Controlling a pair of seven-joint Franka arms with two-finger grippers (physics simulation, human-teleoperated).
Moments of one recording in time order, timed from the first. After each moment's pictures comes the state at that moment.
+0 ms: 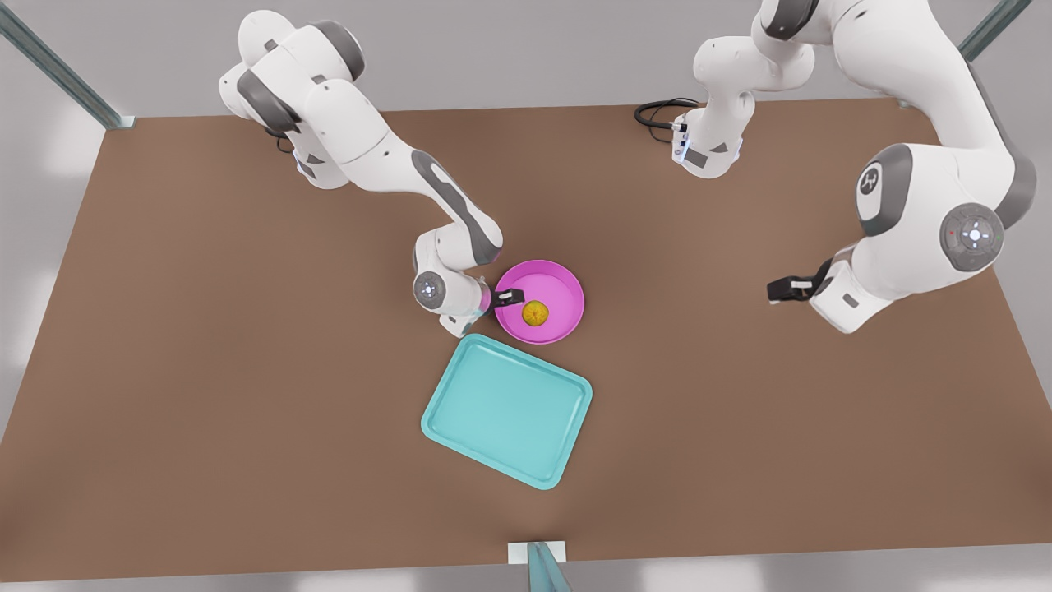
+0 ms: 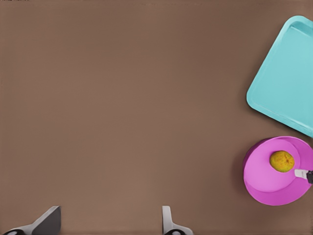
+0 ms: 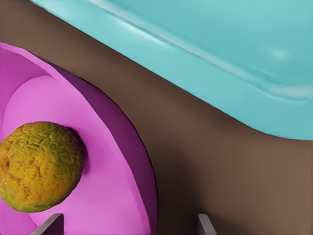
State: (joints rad) left arm -0.08 0.29 -0.03 -1.31 -0.05 1.42 -0.10; right arm 0.62 0.65 0.11 -1.87 0.70 2.47 0.06
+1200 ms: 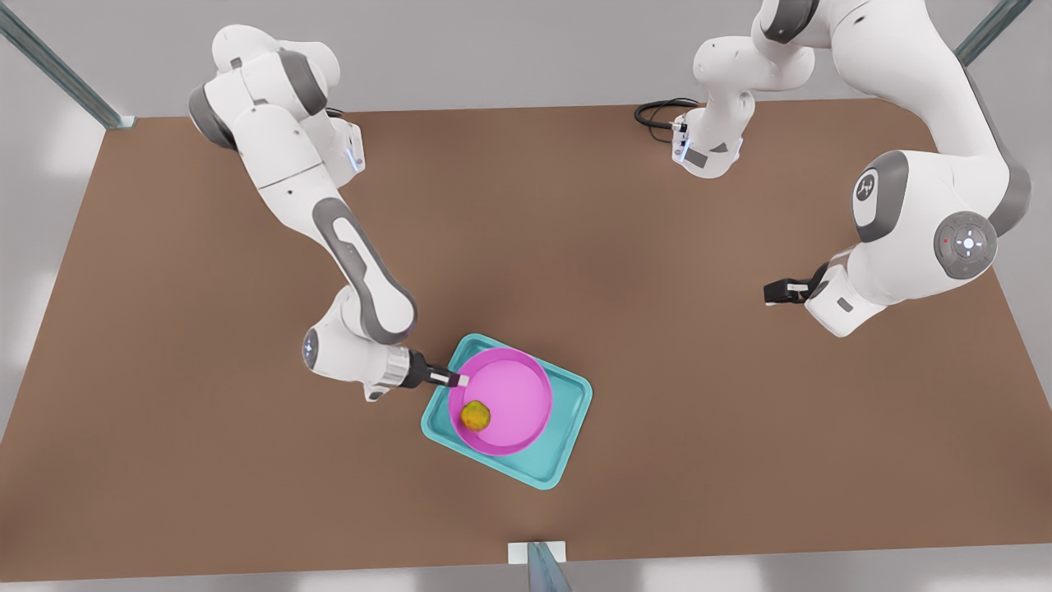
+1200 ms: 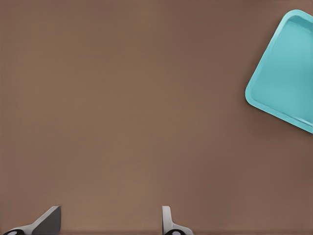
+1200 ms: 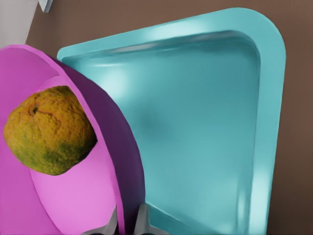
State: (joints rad) left arm -0.08 0.31 -0.04 -1.31 -0.05 1.42 -0.08; right arm 0.31 0.69 0.11 -1.64 1.02 2.39 0.04
